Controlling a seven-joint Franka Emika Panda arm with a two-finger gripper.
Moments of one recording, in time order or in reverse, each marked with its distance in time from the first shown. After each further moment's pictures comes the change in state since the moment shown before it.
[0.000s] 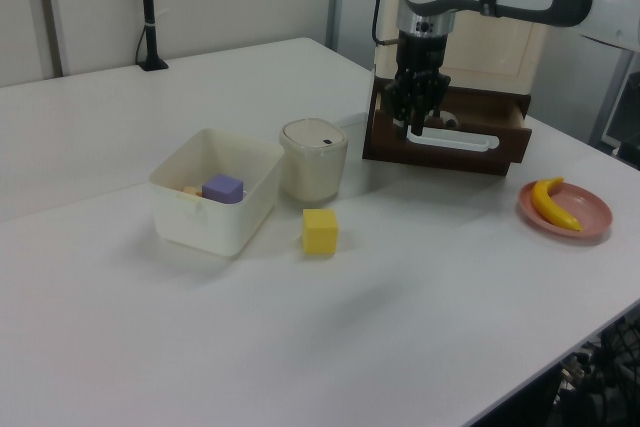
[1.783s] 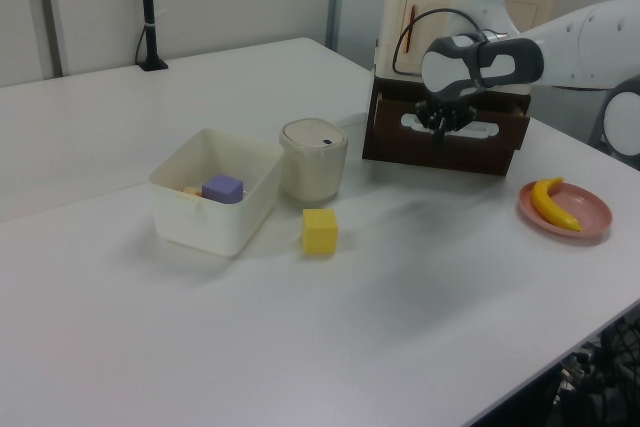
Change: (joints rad) arm -0.044 0.255 -0.273 -0.078 -0.073 0.694 0.464
